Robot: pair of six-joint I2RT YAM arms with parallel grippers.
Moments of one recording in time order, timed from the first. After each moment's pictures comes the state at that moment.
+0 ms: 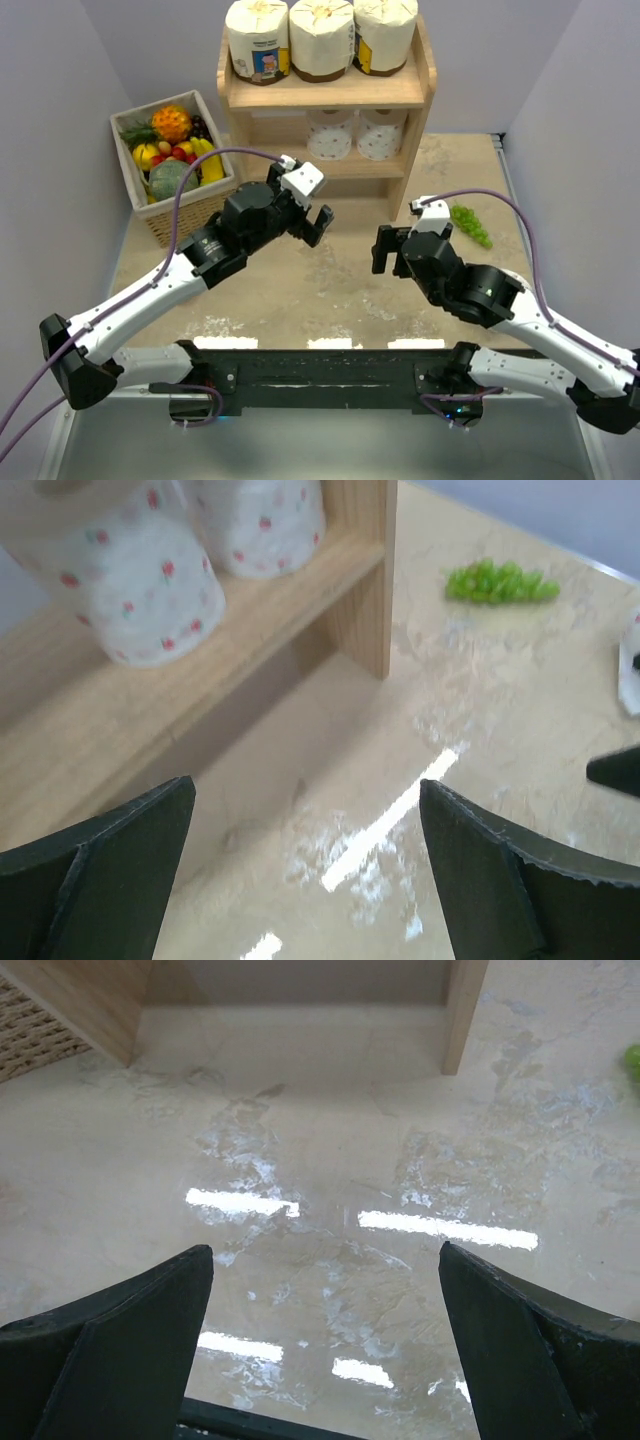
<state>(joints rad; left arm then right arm) -0.83 1.19 1.18 -0.21 -0.11 0.09 0.98 0.88 1.02 -0.72 0.67 0.59</state>
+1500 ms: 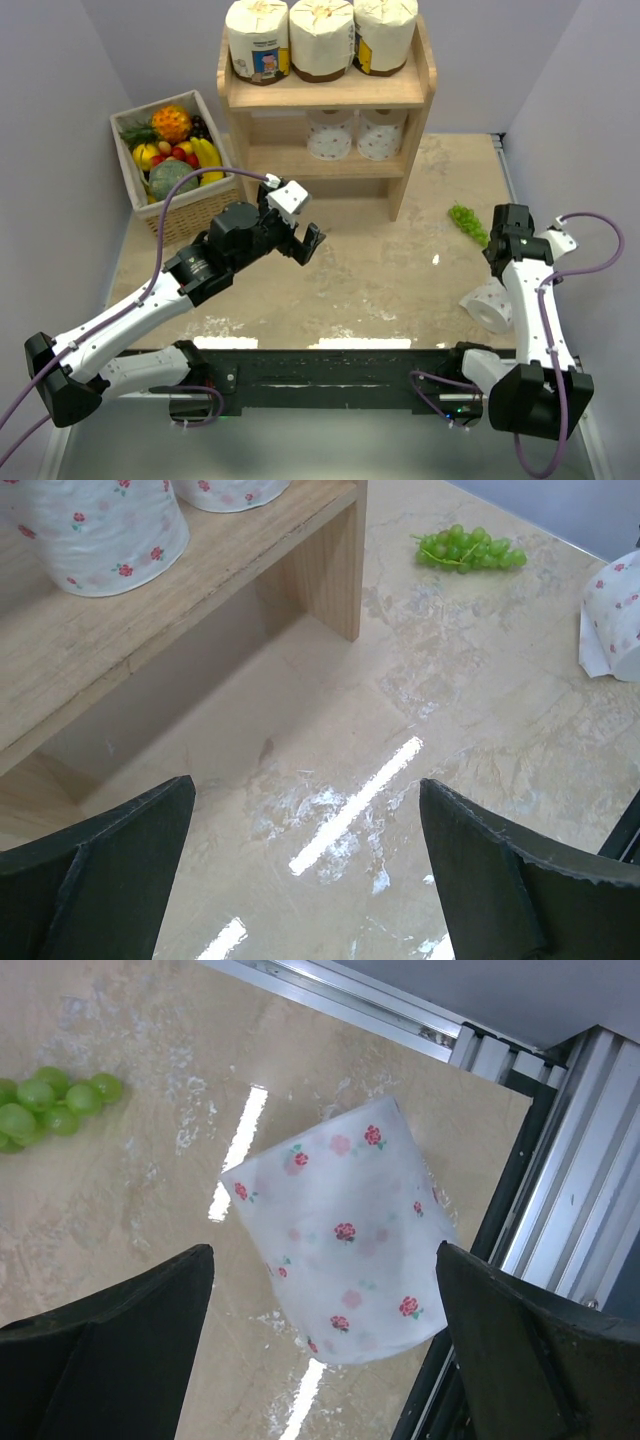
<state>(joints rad) -0.83 1.04 1.00 -0.20 -0.07 0.02 -0.17 1.04 0.92 -1.02 0.67 0.89</state>
